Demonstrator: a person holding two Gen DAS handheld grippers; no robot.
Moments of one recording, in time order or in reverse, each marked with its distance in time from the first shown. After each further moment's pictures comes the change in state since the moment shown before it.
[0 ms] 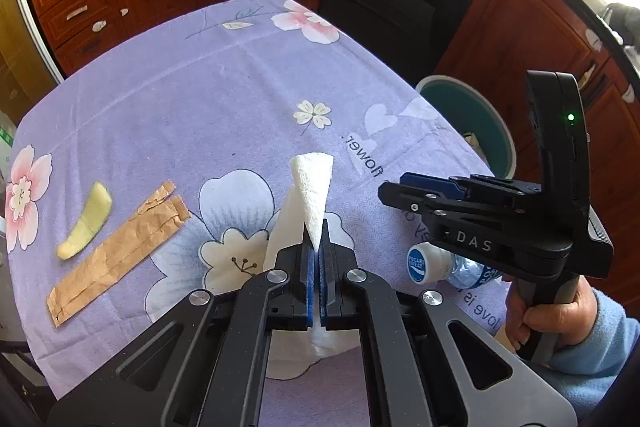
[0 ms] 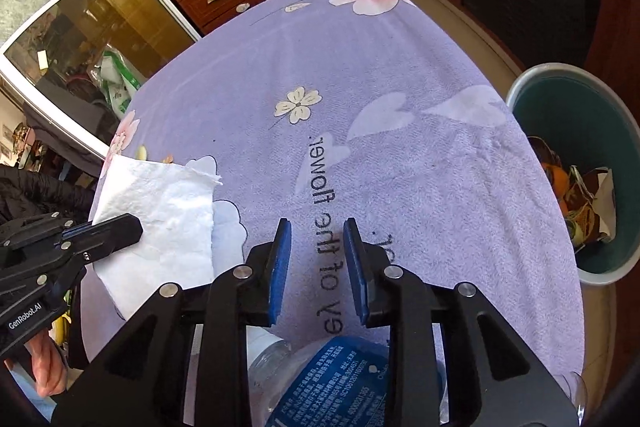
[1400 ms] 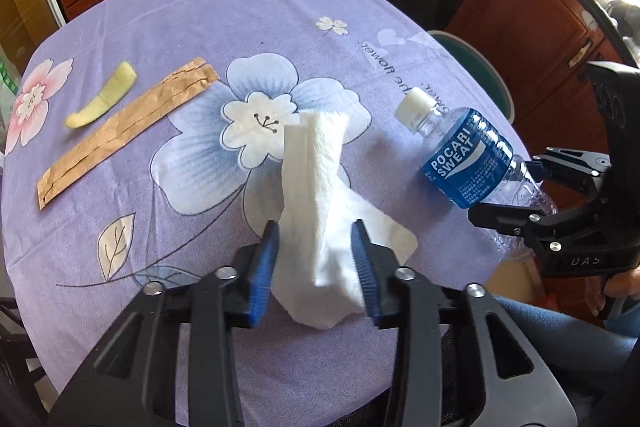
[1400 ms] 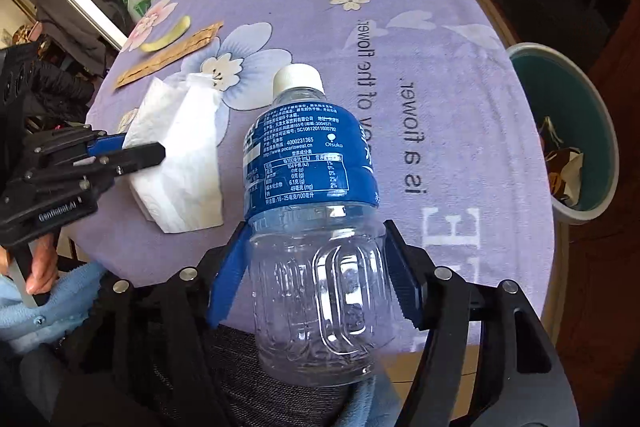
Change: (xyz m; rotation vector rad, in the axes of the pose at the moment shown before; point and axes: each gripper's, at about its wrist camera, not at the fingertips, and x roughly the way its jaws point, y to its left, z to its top) left arm -0.015 0.015 -0.096 -0.058 0.061 -0.005; right arm -0.054 0.040 -0.083 -0.236 0.212 -0.105
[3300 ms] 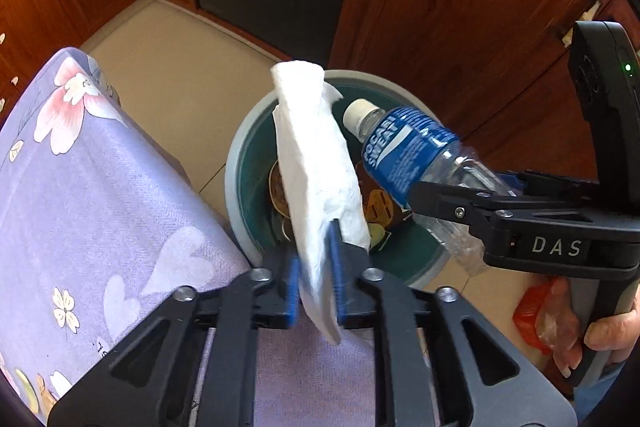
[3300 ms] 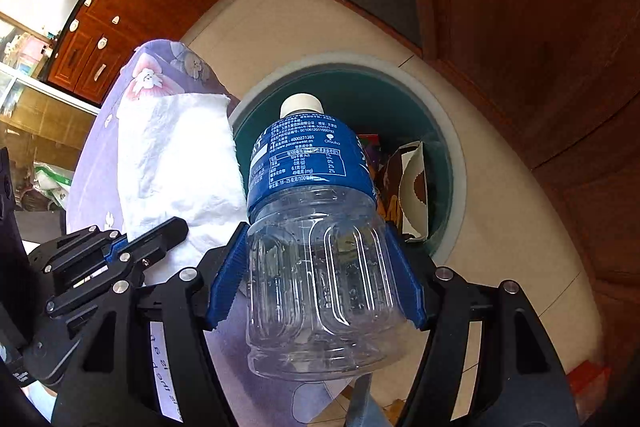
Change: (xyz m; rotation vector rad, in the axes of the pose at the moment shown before) left arm 0.162 -0.236 0.226 0.321 0.120 -0.088; right arm -0.016 -0.310 0.038 0.699 -0.111 0.019
